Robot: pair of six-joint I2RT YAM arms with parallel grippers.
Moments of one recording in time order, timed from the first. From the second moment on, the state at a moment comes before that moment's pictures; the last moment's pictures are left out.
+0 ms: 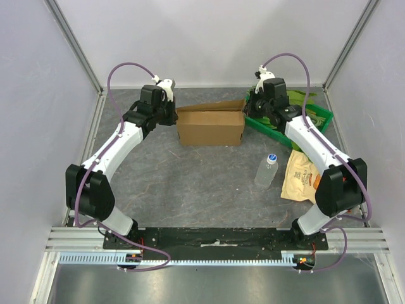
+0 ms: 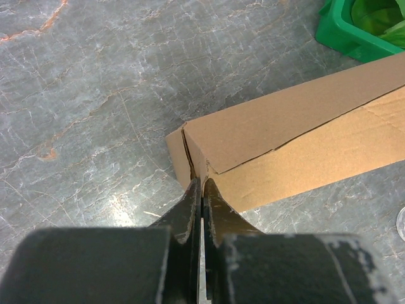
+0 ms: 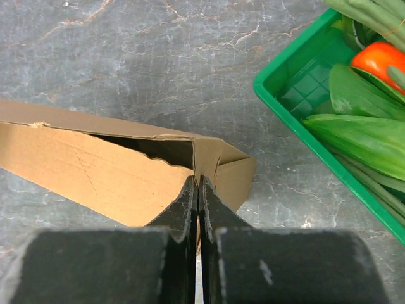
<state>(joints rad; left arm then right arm) -0.34 1.57 1.33 -0.40 0.09 -0.16 0.32 1.62 1.41 -0.35 -0.13 0.33</state>
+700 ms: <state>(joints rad) -0.34 1.57 1.33 -0.39 0.08 -0.16 0.29 1.59 1.35 -0.29 -0.19 0.47</state>
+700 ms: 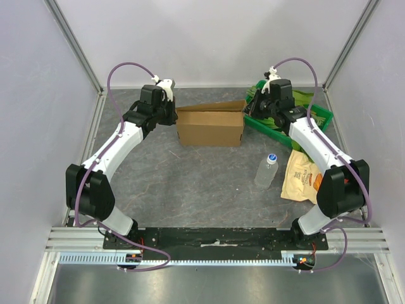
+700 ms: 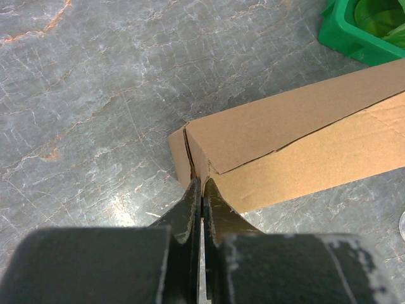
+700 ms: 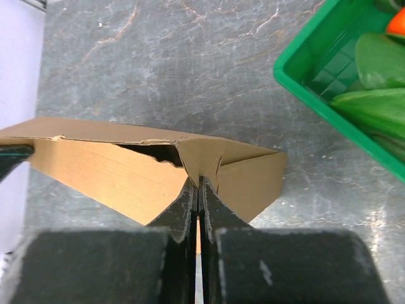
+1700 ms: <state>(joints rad) -0.34 1.57 1.33 -0.39 0.08 -0.16 0.21 1.60 1.31 -0.24 -0.35 0.75</state>
